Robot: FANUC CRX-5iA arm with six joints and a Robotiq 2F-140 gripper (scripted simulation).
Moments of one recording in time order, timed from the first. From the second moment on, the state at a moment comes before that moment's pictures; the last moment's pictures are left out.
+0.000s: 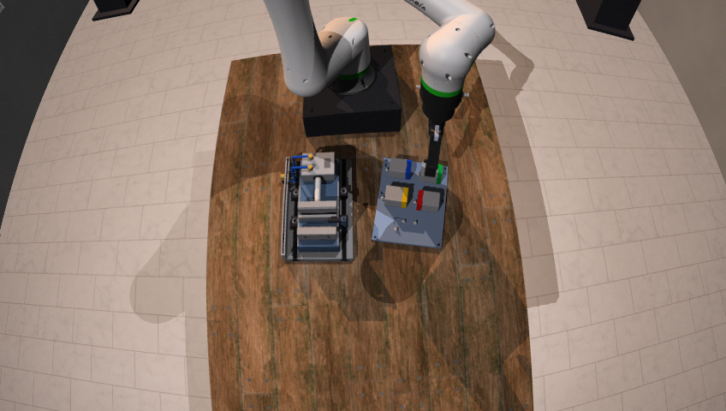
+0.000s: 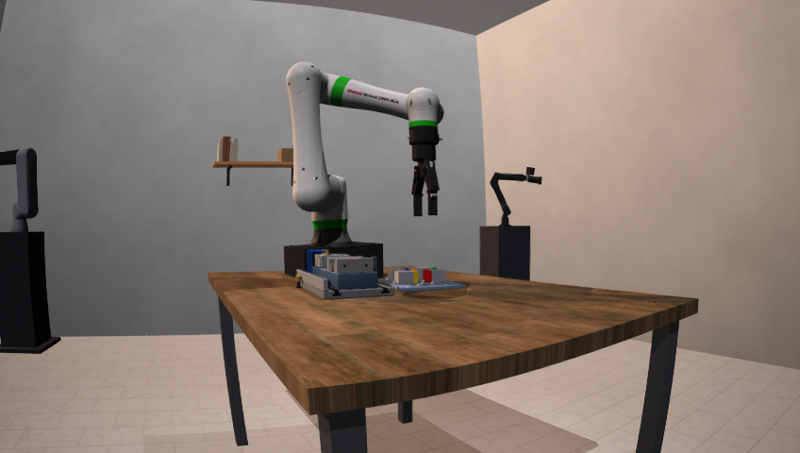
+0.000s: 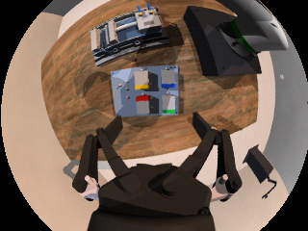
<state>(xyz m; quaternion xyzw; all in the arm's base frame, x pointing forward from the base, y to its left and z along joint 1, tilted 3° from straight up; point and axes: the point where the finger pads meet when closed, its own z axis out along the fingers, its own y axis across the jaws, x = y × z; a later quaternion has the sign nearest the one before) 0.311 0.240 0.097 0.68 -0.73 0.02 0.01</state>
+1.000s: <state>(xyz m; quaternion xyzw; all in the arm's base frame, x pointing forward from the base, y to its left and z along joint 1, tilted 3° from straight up) 0.320 0.281 0.098 0.68 -0.73 0.02 0.01</state>
